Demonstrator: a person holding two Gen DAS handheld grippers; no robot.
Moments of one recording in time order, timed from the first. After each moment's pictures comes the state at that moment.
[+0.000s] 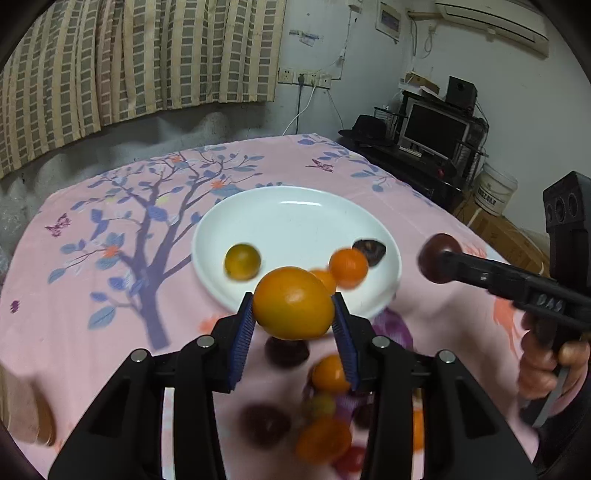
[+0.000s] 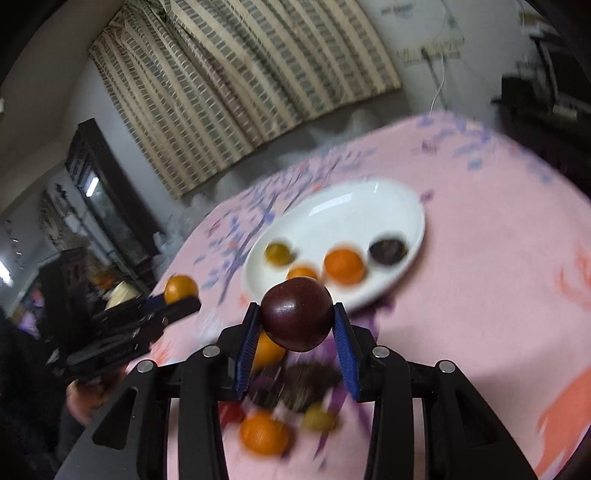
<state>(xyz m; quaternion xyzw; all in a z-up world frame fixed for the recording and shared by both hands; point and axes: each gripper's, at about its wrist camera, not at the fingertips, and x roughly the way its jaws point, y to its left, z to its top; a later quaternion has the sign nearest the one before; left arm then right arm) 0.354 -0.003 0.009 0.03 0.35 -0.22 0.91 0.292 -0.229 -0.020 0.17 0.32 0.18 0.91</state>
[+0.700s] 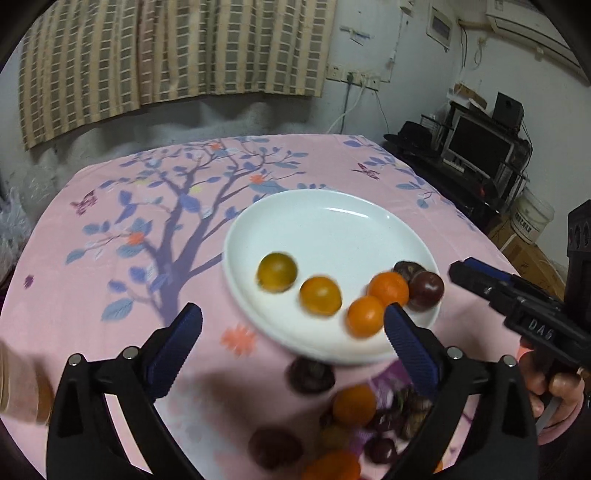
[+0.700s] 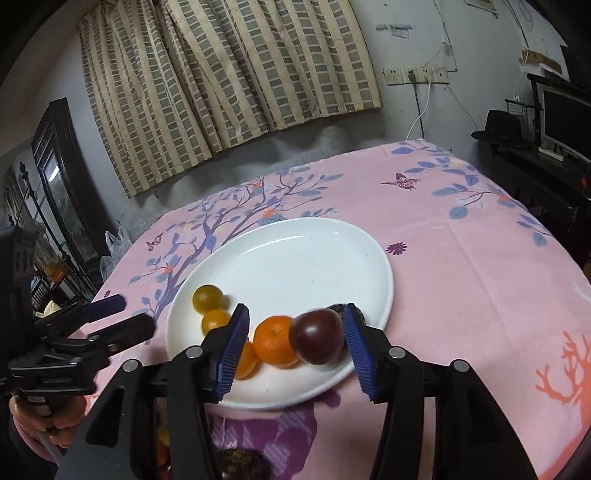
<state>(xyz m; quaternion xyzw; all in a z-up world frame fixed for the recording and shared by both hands) 0.365 0.013 0.006 -0.01 0.37 -0.14 0.92 0.357 -0.232 -0.028 0.11 0.32 0.12 0.93</state>
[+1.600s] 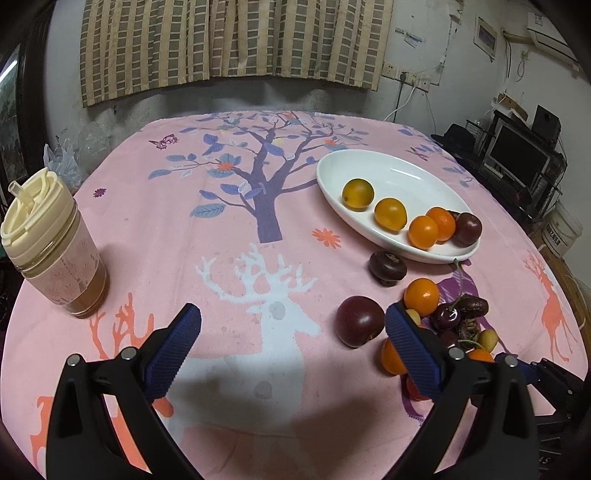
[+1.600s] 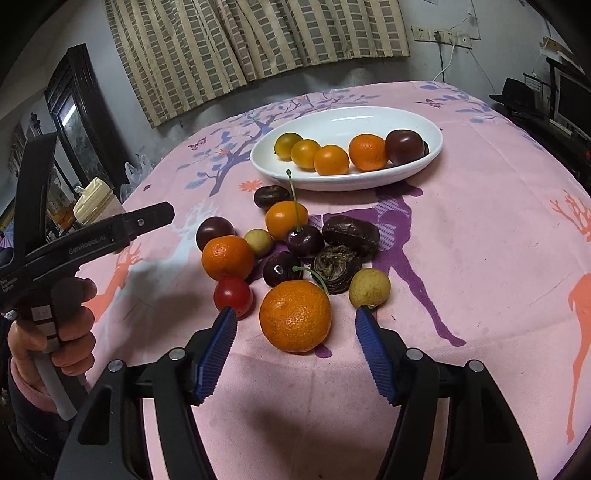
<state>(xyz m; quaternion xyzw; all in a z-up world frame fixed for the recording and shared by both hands) 0.285 0.075 -0.023 -0.03 0.39 -0.05 0.92 0.217 -0.152 -0.072 0.08 0.41 0.15 0.89</state>
